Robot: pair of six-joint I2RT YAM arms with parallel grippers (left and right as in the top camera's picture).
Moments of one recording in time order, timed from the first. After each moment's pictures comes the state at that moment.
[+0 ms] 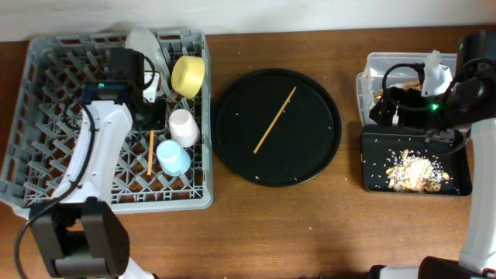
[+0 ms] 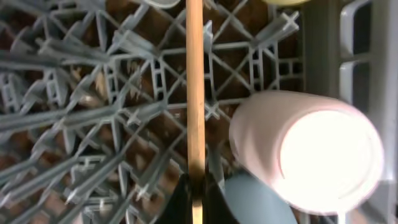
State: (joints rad) left arm -0.02 1.78 1.51 -0.96 -0.03 0.06; right arm -0.20 1.55 1.85 -1.54 -0.32 0.04
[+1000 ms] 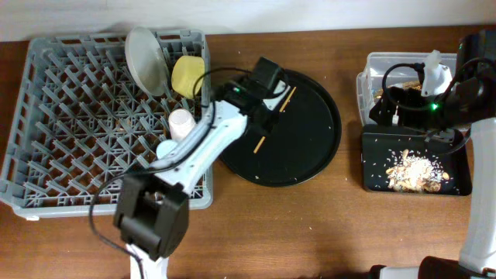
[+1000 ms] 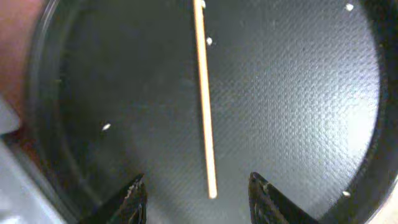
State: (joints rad) left arm -0.60 2.03 1.74 -0.85 -0.03 0.07; right arm -0.20 1.55 1.85 -1.54 -0.32 0.04
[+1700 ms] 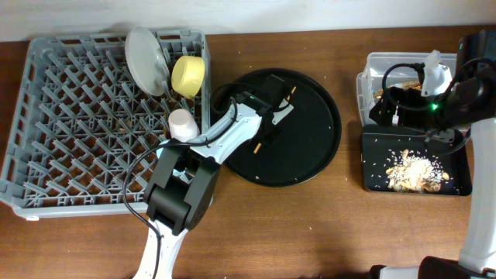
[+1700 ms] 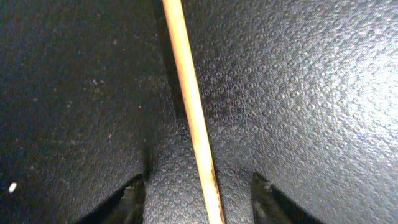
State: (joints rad) left arm -0.60 2.27 1.75 -0.75 -0.03 0.19; right arm -0.20 1.55 1.85 -1.54 -0.32 0.04
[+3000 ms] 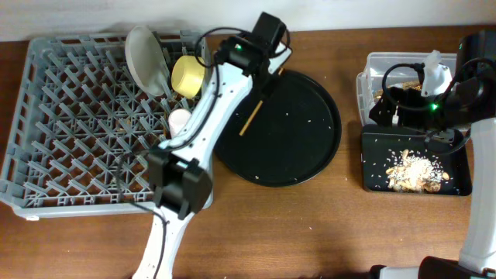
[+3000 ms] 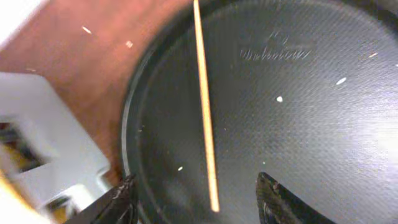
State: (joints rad) left arm -0.53 2.41 2.50 -1.24 -0.08 0.19; right arm -0.20 1.55 1.85 -1.54 -0.32 0.04
